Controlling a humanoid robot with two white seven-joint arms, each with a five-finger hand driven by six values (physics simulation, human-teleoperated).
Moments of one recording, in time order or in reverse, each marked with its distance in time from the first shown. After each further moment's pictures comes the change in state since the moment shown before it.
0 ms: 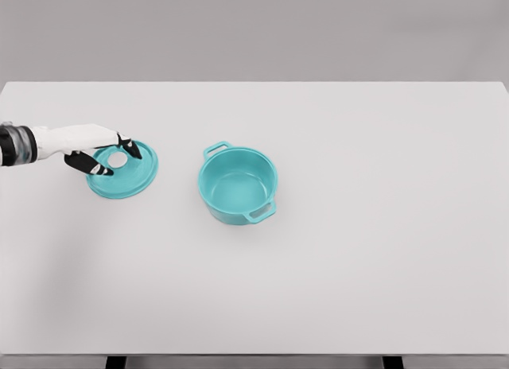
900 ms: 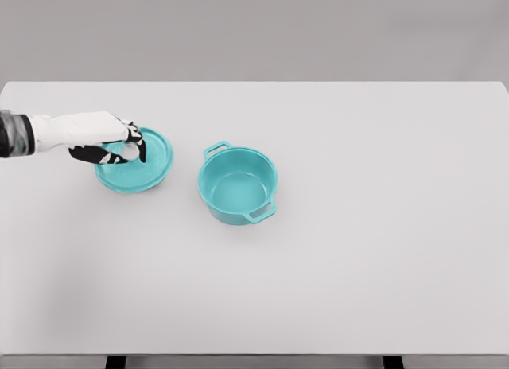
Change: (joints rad) left arm 0.006 0.106 -0.011 -0.292 0.046 -0.004 -0.003; right arm 0.000 0.000 0.000 0.000 0.000 0.000 0.000
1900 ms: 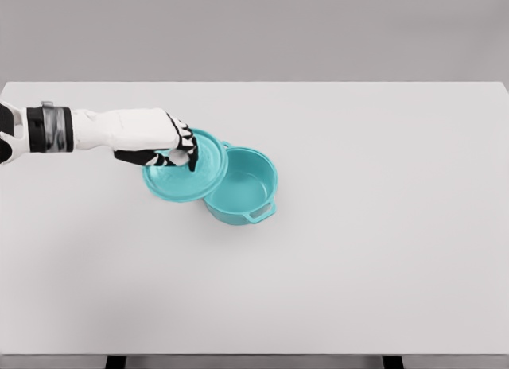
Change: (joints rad) left arm -0.087 -0.010 -0.120 -0.247 0.034 0.000 0.031; right arm 0.000 0.000 0.000 0.000 0.000 0.000 0.000
